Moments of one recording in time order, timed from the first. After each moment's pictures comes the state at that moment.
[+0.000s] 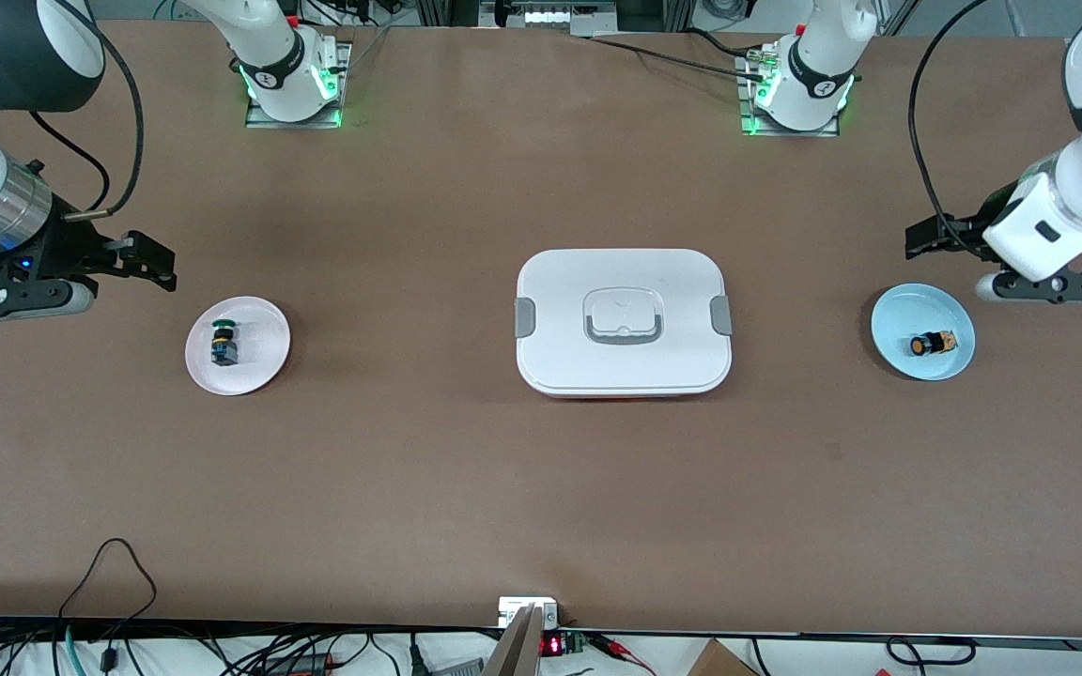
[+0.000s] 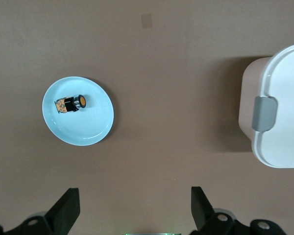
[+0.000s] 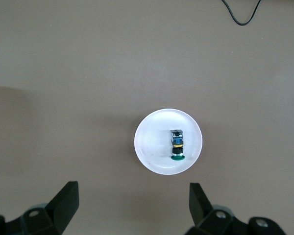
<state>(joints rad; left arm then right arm) -0.05 0.07 0.04 -1.71 0.00 1.58 -0.03 0.25 0.12 -0.17 -1.61 0.02 1.74 -0.03</state>
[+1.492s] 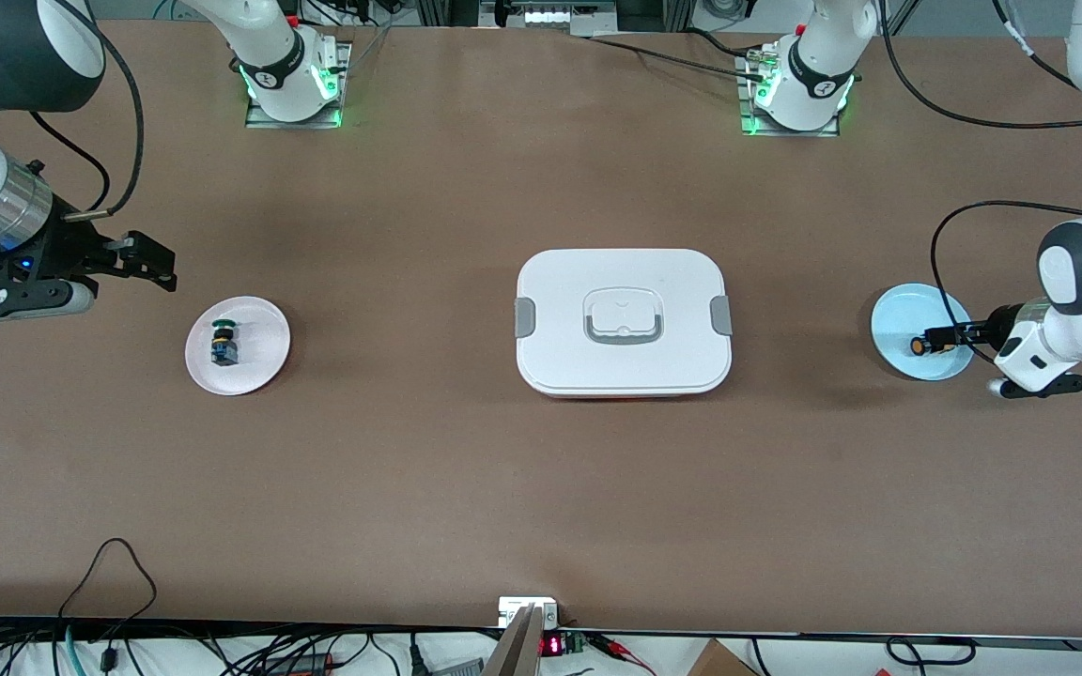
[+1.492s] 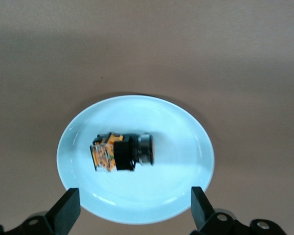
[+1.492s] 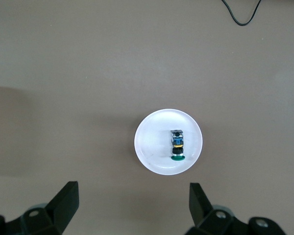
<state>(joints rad) 0.25 0.49 0.04 -1.84 0.00 2.04 0.16 0.25 0.12 -0.17 -1.61 0.02 1.74 -0.03</state>
